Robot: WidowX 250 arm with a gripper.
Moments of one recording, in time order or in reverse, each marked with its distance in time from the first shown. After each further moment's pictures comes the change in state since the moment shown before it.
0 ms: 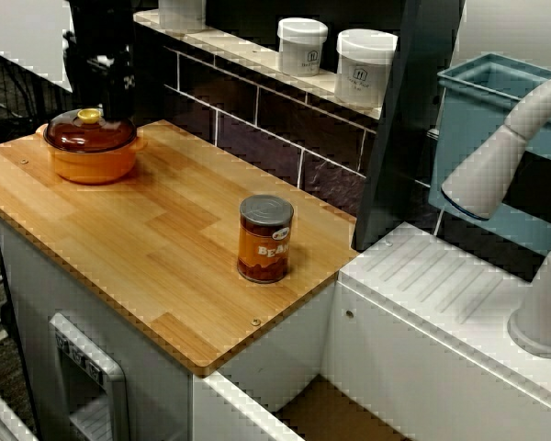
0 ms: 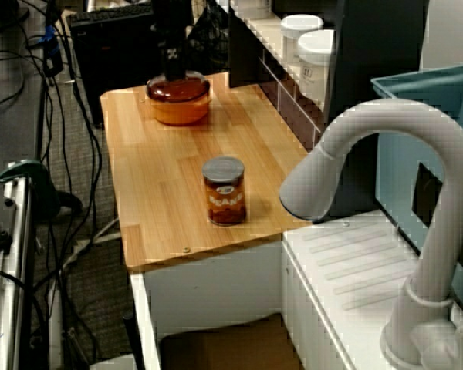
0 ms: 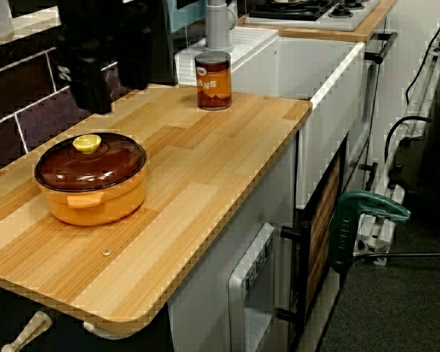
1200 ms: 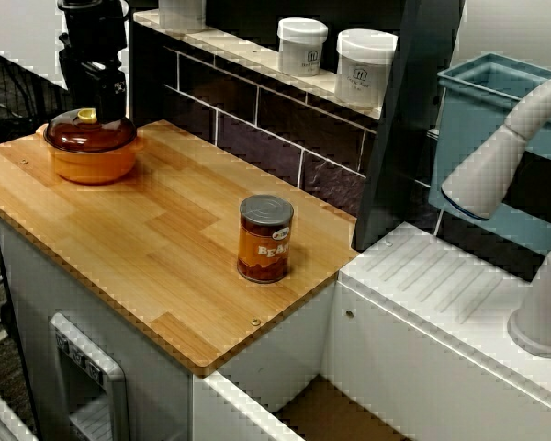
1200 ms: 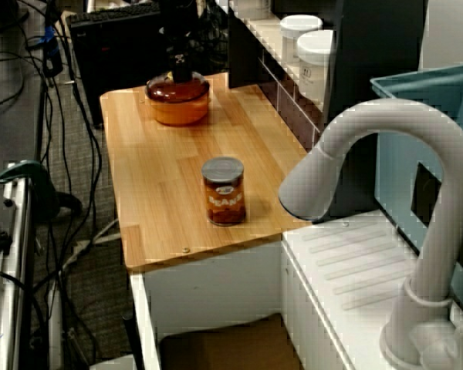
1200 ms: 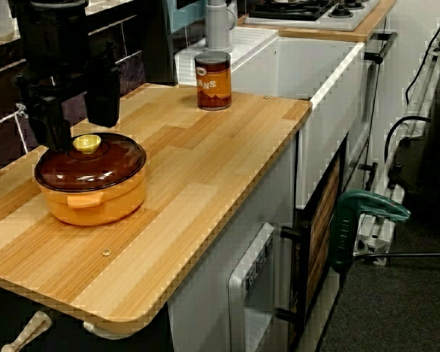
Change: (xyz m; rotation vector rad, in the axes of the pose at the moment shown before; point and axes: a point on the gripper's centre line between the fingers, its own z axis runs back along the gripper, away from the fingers) arm 0.010 0.032 -0.026 0.054 -0.007 -0.034
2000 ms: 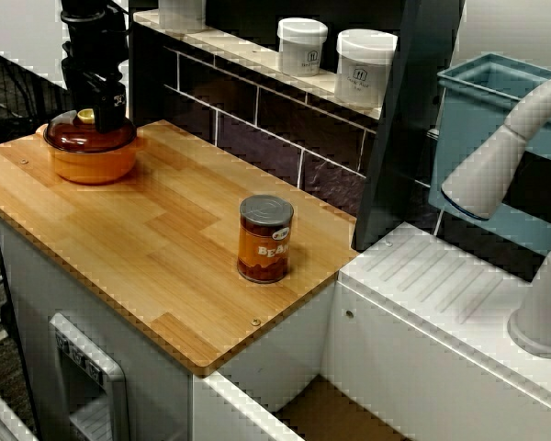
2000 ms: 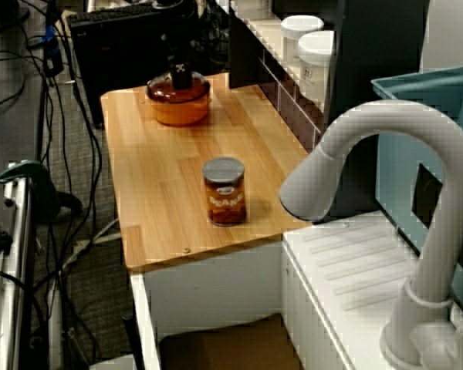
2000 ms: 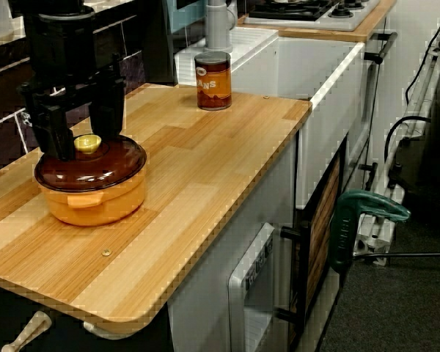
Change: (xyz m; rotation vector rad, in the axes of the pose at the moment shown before) arm -0.005 -0.003 -0.010 0.026 0.011 -0.039
